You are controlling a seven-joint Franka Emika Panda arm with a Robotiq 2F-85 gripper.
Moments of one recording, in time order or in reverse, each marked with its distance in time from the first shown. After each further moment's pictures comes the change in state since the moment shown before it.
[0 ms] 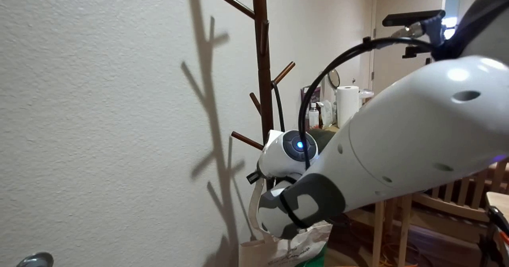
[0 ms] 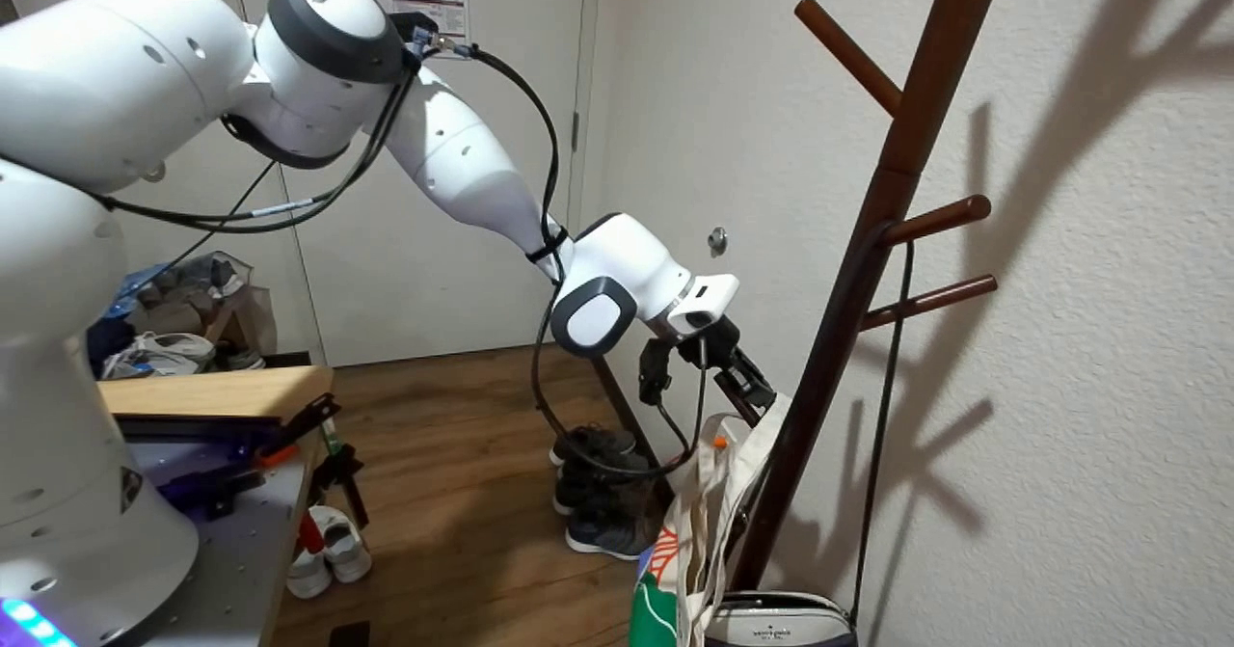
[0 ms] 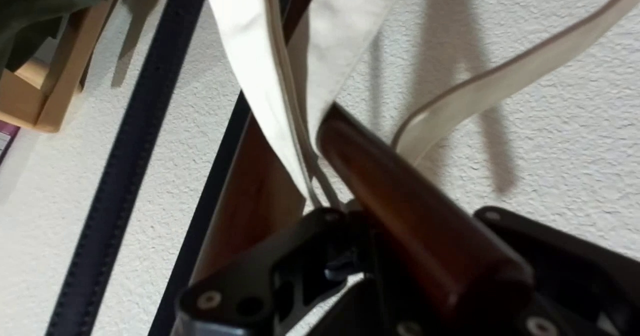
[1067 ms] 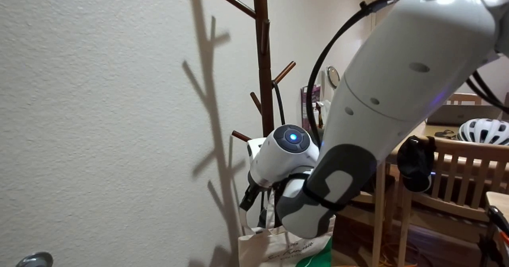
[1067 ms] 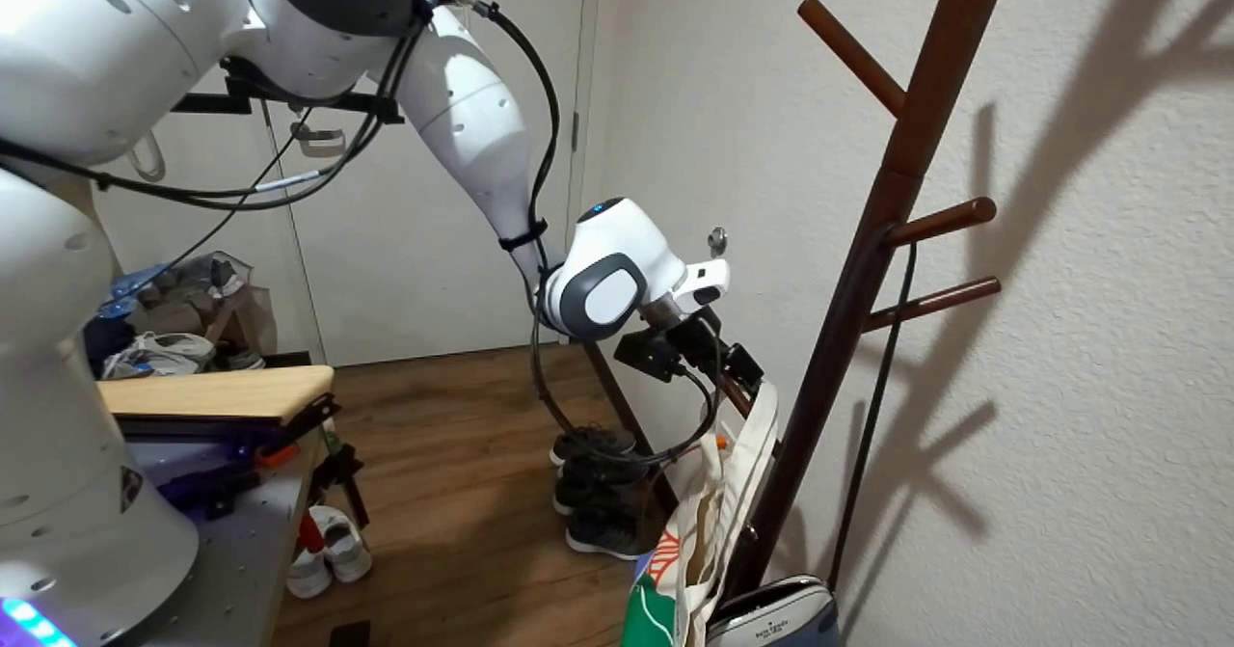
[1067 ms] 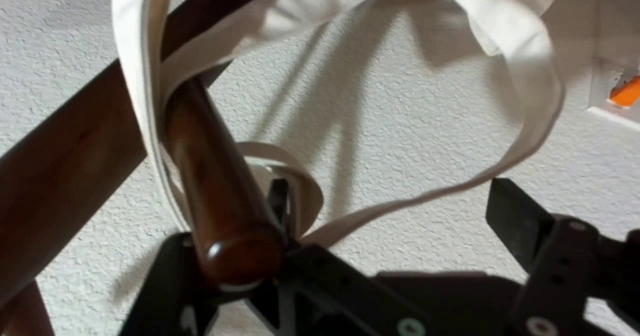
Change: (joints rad) arm -0.134 -0.242 0.153 -0.078 -0.663 0.024 -0.026
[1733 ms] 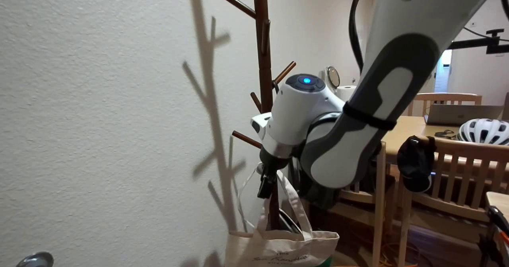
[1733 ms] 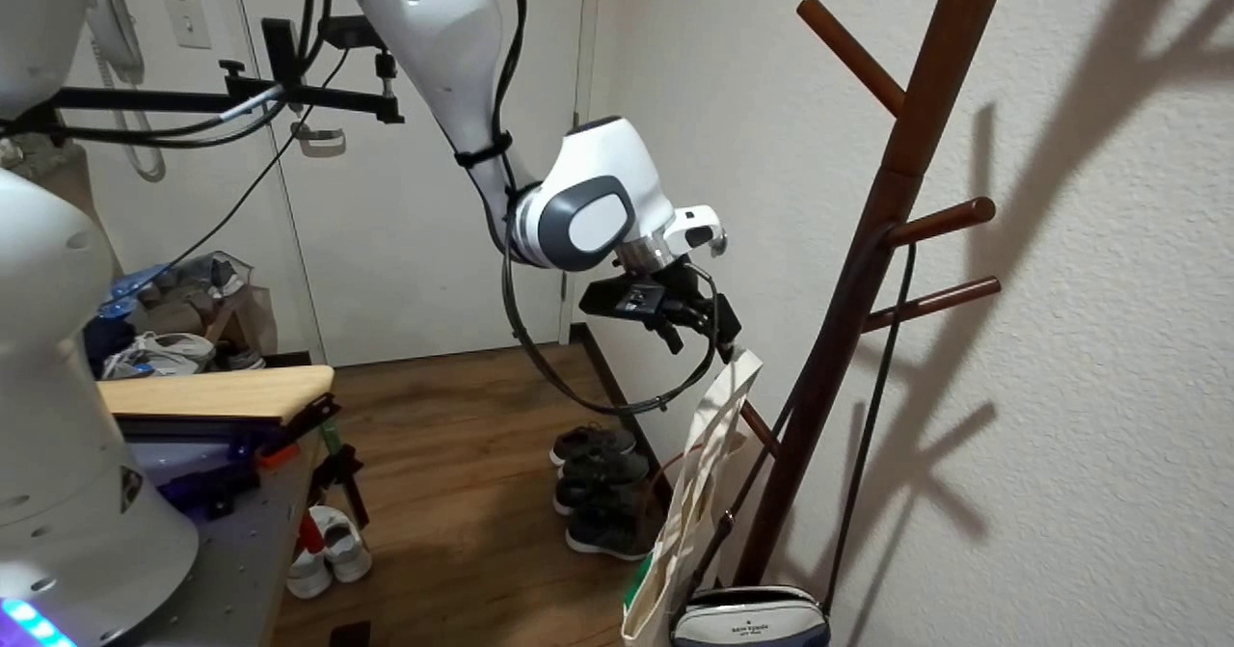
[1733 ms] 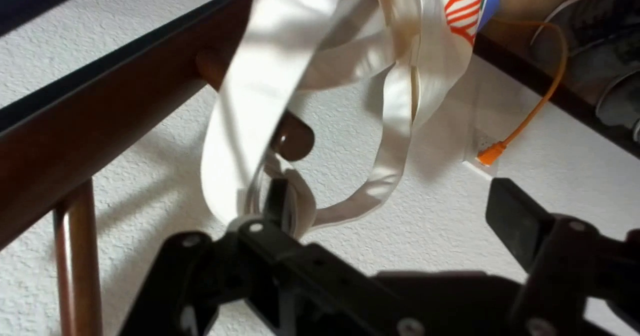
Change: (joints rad) arm 0.007 -0.431 0.003 -0.243 -0.318 -0.164 -0.177
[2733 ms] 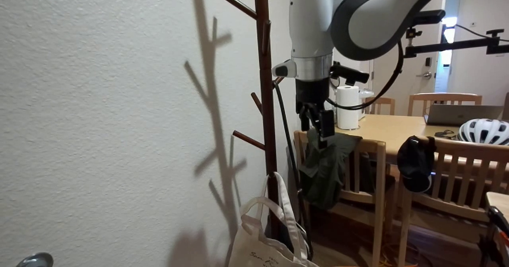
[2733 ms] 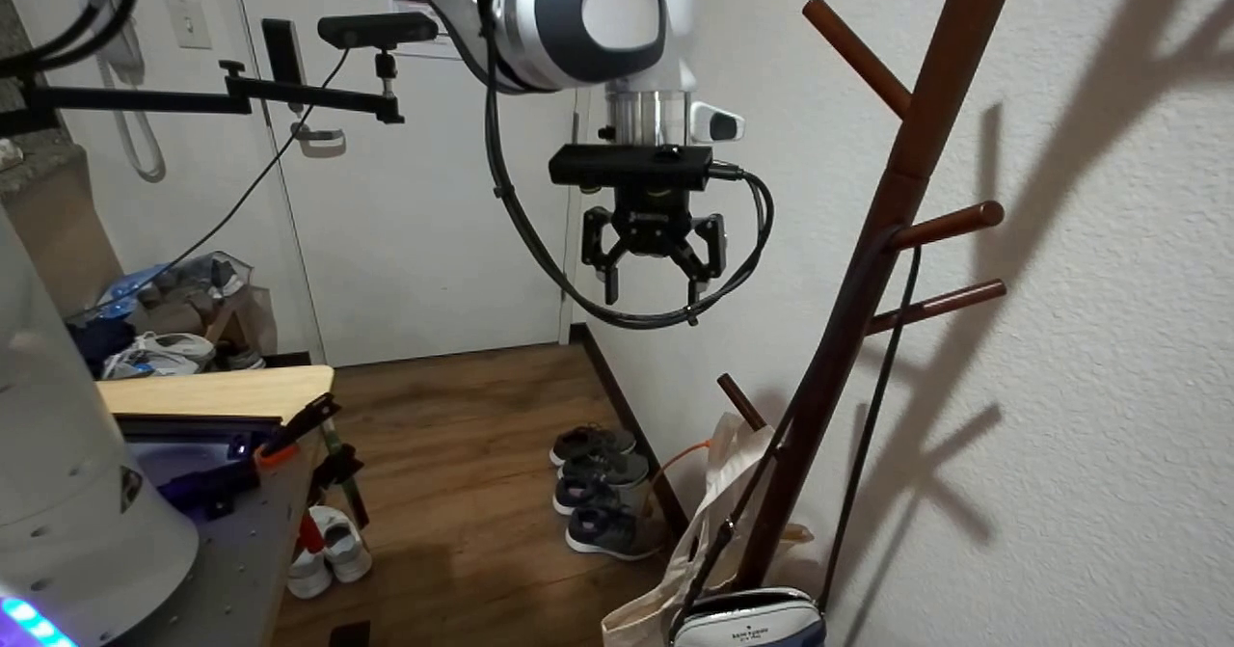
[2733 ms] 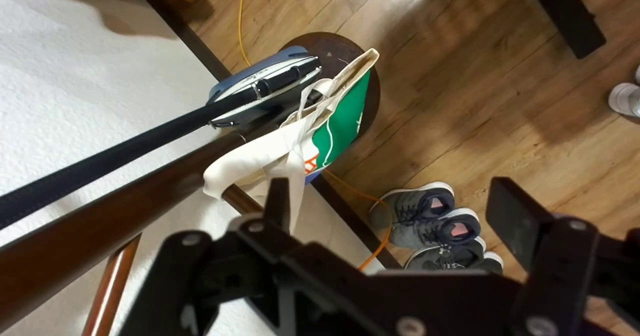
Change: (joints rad) arm -0.455 -0.631 0.374 -0.057 -0.374 -0.825 -0.336
